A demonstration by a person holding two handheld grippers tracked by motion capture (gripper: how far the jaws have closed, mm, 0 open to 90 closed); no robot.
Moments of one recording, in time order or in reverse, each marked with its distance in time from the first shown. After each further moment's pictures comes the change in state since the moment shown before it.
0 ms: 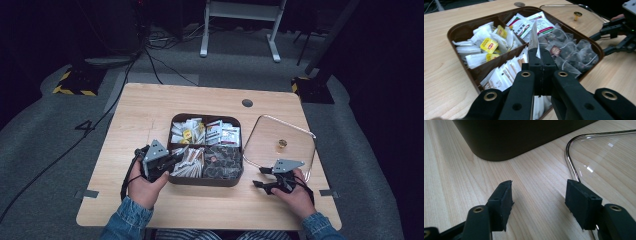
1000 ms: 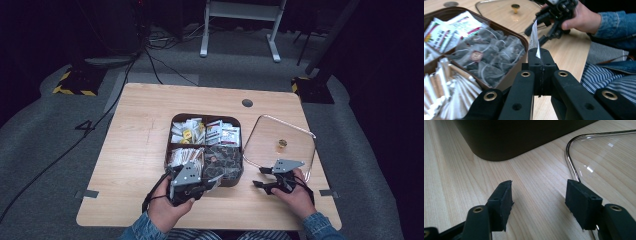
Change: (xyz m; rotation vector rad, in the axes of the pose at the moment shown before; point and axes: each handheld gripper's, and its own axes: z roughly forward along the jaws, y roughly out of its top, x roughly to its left) left arm -0.080 0.004 0.011 0.070 -0.293 0.165; right arm 0.000 0.000 0.000 0.001 0.000 -0.001
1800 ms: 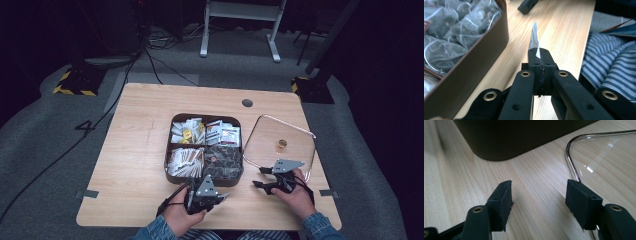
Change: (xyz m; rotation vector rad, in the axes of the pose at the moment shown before) left arm -0.010 -0.028 0.056 0.198 -0.046 0.059; right arm 0.000 0.000 0.000 0.001 0.000 -0.001
